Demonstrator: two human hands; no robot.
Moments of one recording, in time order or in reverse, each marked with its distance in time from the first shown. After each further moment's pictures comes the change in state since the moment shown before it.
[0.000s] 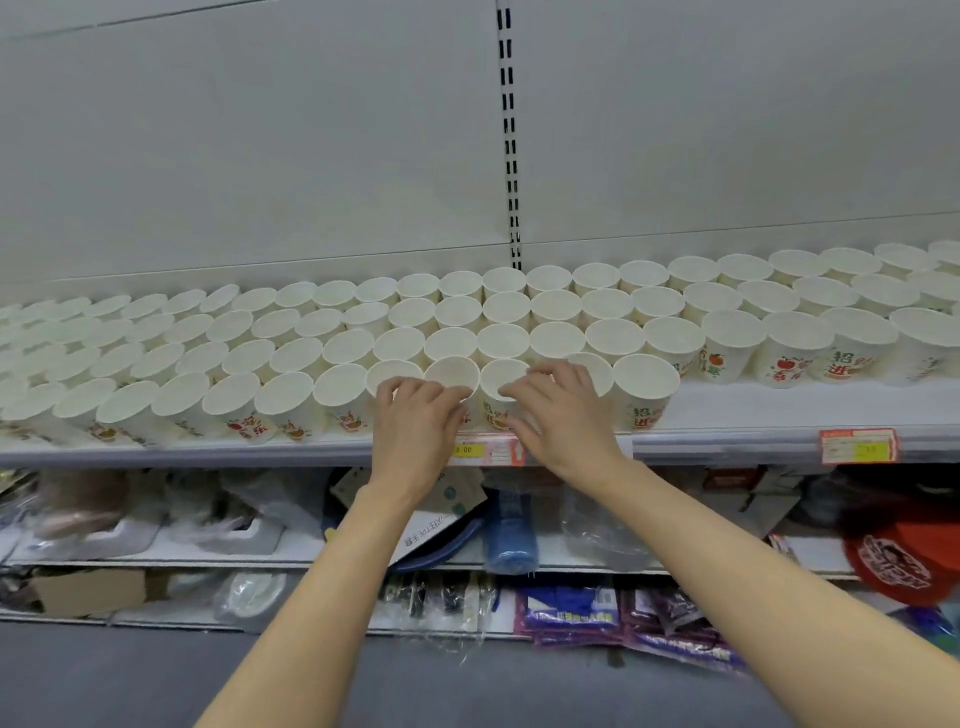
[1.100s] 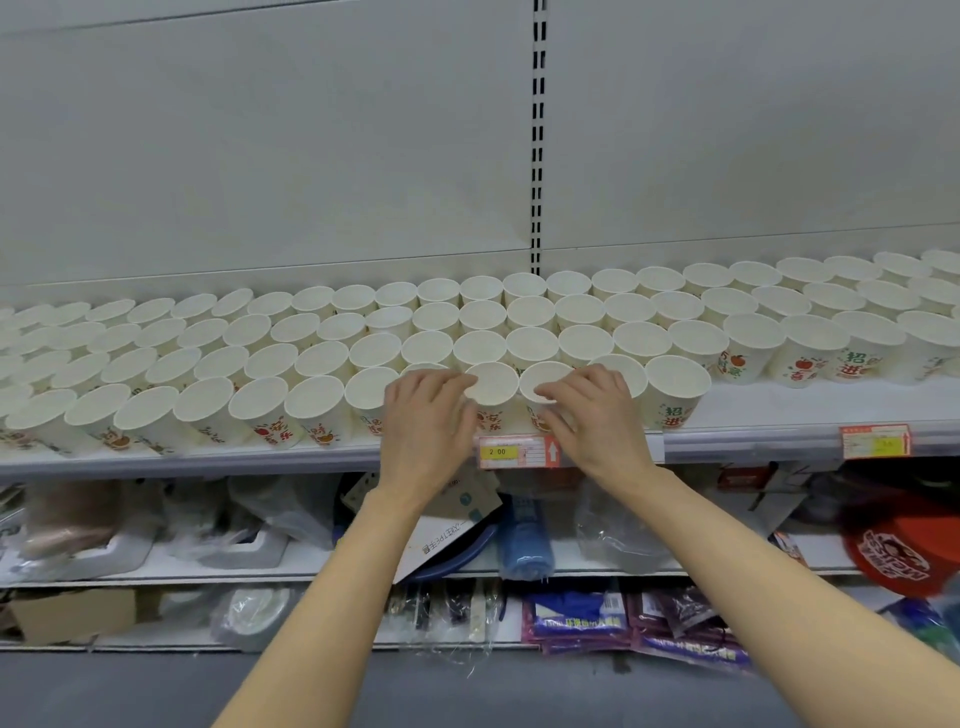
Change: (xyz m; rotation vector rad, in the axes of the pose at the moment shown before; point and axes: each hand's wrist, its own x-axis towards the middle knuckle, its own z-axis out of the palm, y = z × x) left_hand -0.006 -0.032 -0.013 -0.163 0.119 0.006; right_hand 0.001 -0.013 0.007 -0.042 0.103 0.103
